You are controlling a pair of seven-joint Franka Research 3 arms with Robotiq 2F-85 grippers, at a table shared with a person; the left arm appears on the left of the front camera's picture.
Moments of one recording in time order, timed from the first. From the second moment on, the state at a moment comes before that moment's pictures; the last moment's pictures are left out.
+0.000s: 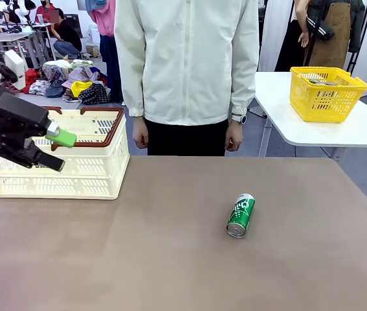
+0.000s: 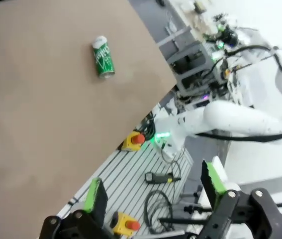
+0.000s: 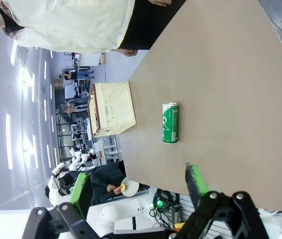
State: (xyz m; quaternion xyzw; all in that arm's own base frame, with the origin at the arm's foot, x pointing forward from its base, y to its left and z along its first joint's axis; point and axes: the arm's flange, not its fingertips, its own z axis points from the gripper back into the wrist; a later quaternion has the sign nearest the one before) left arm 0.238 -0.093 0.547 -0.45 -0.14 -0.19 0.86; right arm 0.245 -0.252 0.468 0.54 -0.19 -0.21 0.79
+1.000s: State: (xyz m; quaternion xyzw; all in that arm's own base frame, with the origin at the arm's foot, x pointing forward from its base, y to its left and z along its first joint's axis) left arm 0.353 -0.402 0.538 -0.26 0.03 -0.26 0.93; right arm 0.244 -0.252 0.468 0.54 -0.19 -0.21 0.79
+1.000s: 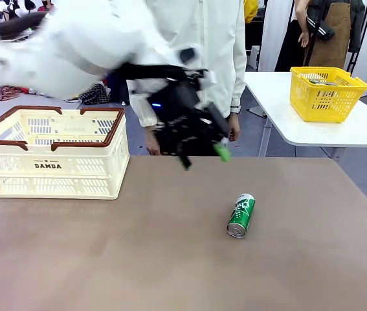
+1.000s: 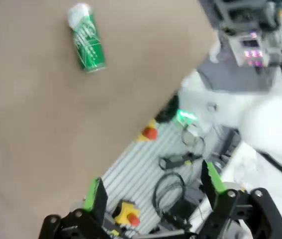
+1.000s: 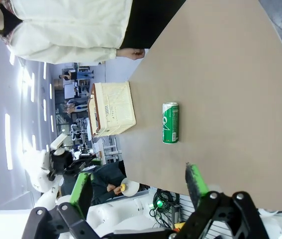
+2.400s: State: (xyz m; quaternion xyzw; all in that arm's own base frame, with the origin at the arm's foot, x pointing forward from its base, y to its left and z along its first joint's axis) left arm 0.380 -0.525 0.441 -0.06 0.00 -0.14 0.99; right arm 0.244 -0.252 0.468 0.54 -0.19 -0.21 0.79
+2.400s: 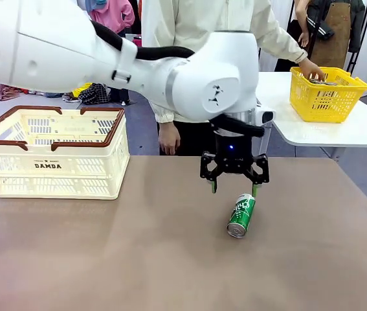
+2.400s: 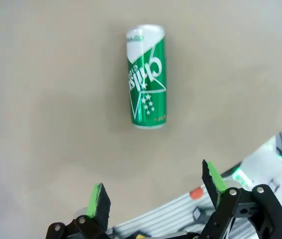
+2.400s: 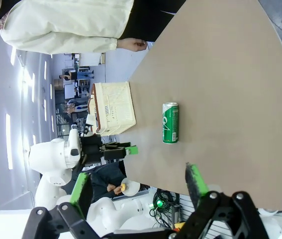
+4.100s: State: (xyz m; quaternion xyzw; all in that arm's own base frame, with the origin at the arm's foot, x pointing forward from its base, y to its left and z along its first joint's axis) left arm 0.421 -0.505 0.418 -0.03 0.00 -0.31 0.95; right arm 0.244 -0.252 0.468 0.54 -0.19 -0.21 0.79
